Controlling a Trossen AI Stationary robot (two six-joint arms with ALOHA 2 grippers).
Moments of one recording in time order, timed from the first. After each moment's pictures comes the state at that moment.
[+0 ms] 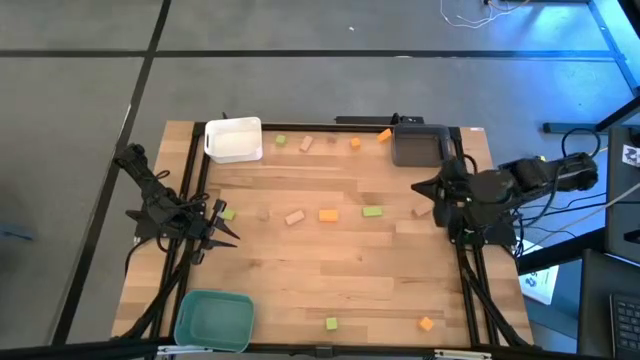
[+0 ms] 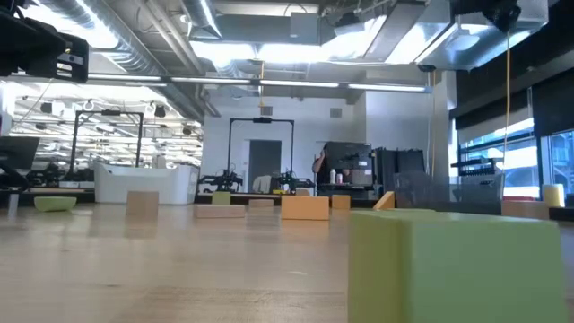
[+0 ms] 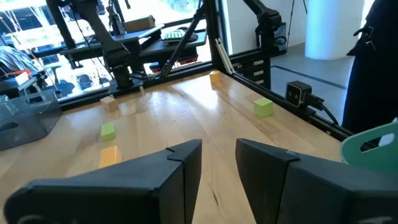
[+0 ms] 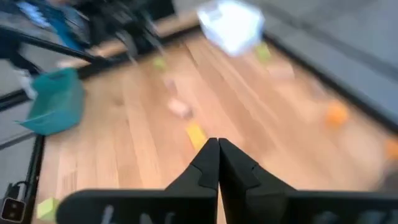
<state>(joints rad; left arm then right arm) -0.79 0.00 0.06 -0.10 -0.51 0.14 0.33 0.75 1.02 -0.91 0.51 0.63</state>
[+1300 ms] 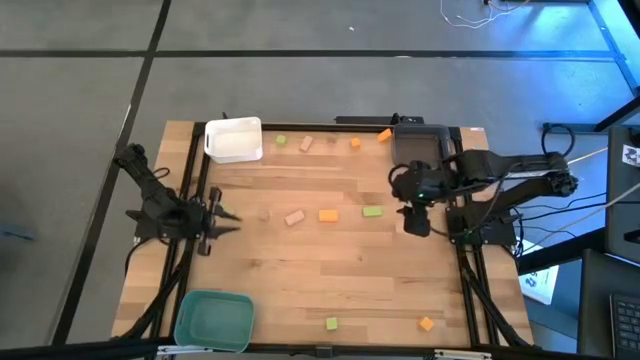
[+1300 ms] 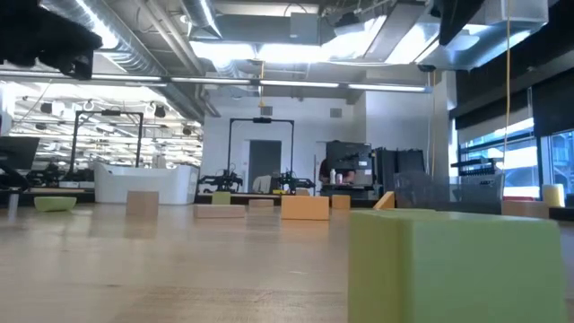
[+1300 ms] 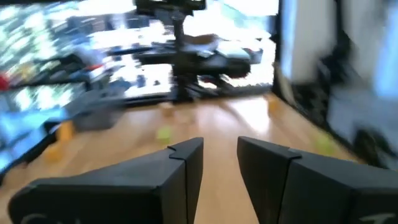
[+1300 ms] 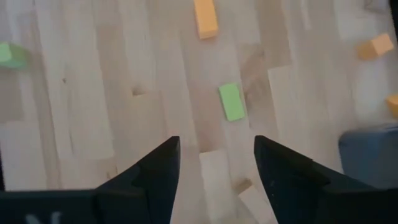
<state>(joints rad) -0.79 0.00 0.07 0.05 -0.79 0.10 0.14 1.29 1.42 -1.31 0.13 0.27</state>
